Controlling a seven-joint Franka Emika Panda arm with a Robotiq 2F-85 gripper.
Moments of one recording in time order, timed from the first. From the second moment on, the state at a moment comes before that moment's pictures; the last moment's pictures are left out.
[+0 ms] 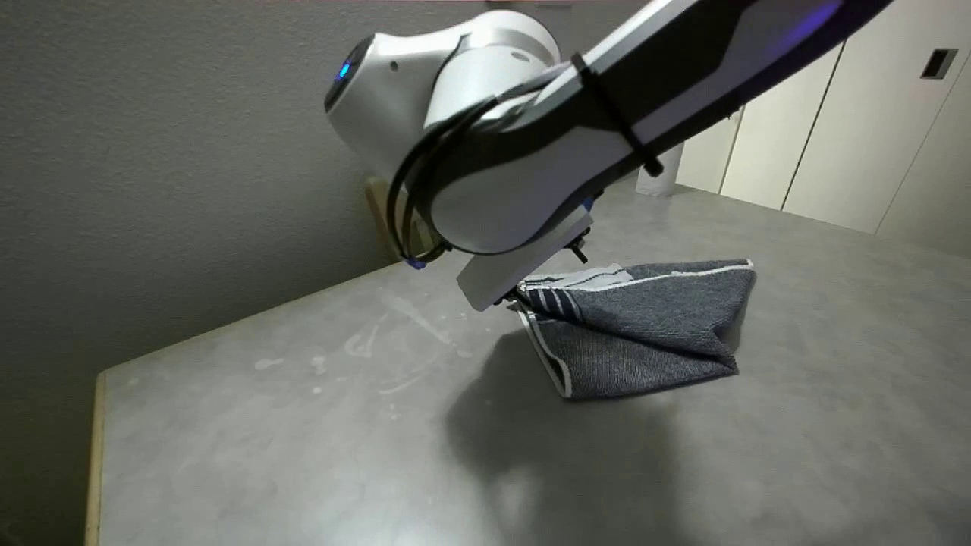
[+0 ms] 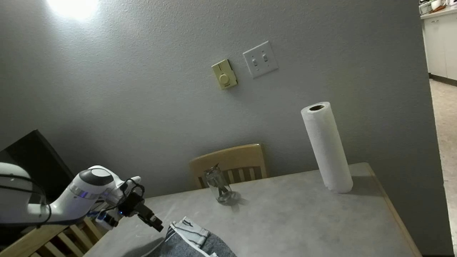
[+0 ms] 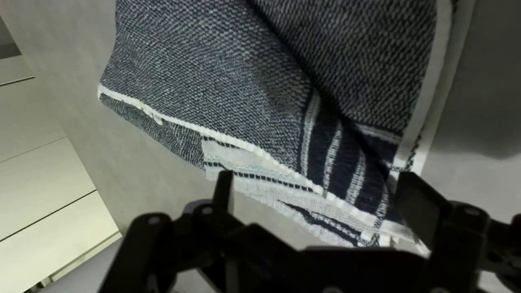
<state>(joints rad) 0.38 1.02 0.02 -1.12 -0.63 1.73 1.01</state>
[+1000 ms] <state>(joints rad) 0.35 1.06 0.04 -1.13 -0.63 1.79 0.99</state>
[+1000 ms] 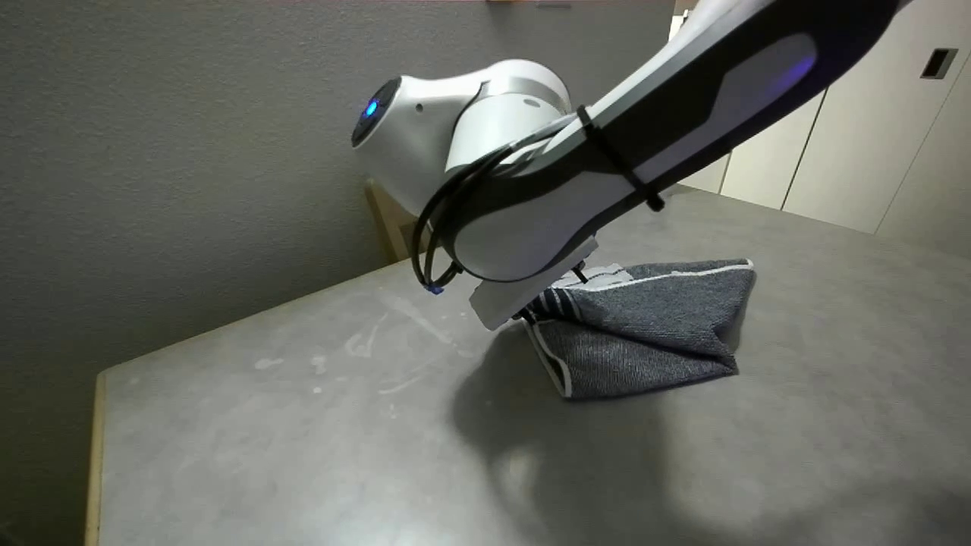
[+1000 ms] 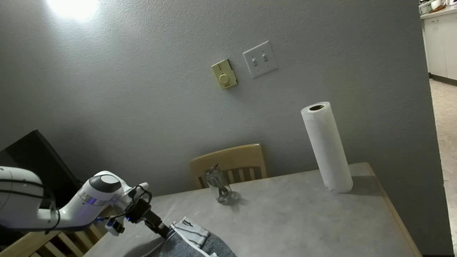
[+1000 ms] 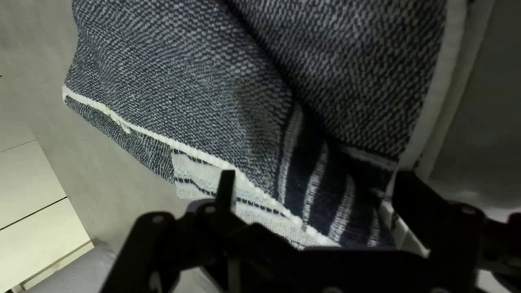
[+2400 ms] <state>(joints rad) 0.36 1.03 0.03 -1.14 -0.64 1.76 0.95</state>
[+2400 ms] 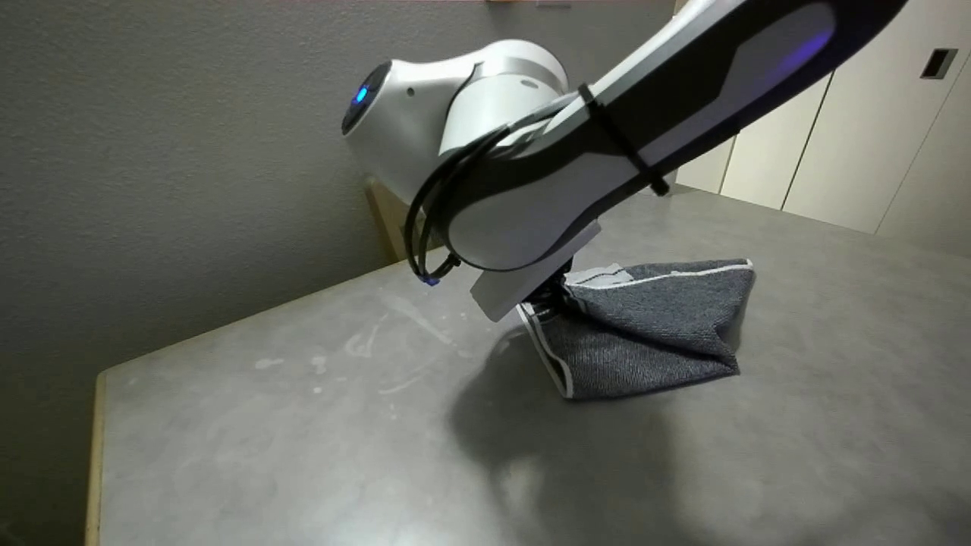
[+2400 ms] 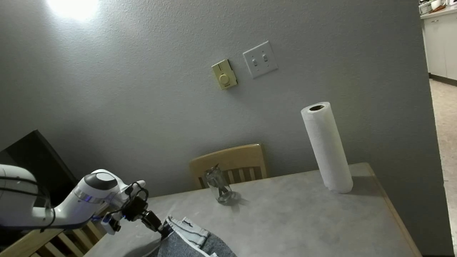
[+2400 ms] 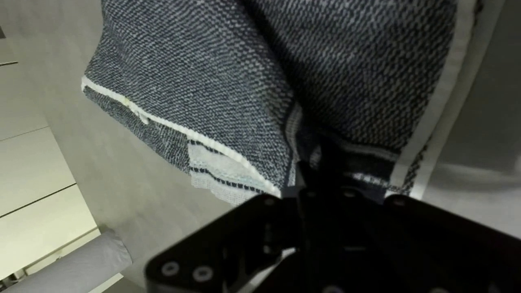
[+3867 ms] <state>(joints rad) 0.22 0.57 -0.08 -1.93 -0.87 2.04 1.11</state>
